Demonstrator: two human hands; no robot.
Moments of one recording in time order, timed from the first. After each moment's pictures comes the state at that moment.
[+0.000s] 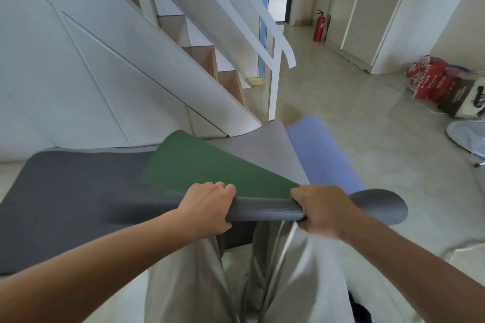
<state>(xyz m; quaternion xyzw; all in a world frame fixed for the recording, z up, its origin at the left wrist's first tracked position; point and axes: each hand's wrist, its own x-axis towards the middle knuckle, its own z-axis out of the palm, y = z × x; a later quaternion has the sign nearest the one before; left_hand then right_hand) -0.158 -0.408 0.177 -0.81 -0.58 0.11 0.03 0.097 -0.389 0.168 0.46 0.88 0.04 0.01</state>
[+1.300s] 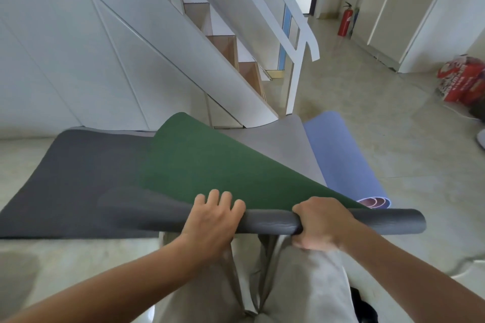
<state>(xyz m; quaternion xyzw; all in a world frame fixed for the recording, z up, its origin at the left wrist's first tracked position) -0.175 -0.469 0.129 -0.82 -0.55 0.06 0.14 0.062 -0.415 0.153 0.48 0.87 -0.09 0.09</state>
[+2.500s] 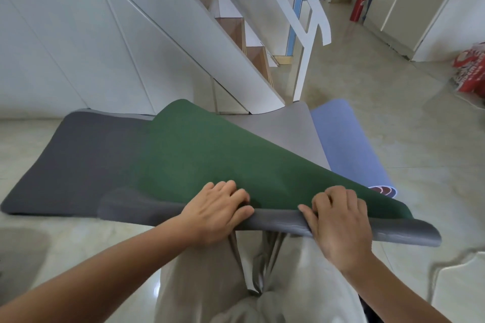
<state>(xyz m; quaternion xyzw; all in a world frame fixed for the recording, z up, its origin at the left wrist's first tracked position) -0.195 -0.471 0.106 -0.83 -0.55 -0.05 0.00 0.077 -0.455 0.080 0.56 0.78 0.19 -0.23</state>
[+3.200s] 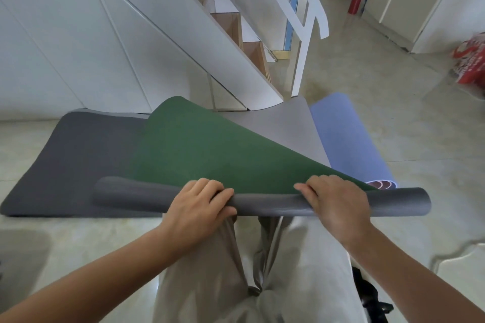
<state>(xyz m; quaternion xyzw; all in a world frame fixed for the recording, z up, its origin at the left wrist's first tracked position) -0.215 -0.485 0.097 -0.82 -0.49 -0.19 0.21 0.076 -0.418 0.095 0.51 0.81 0.19 -0.23</state>
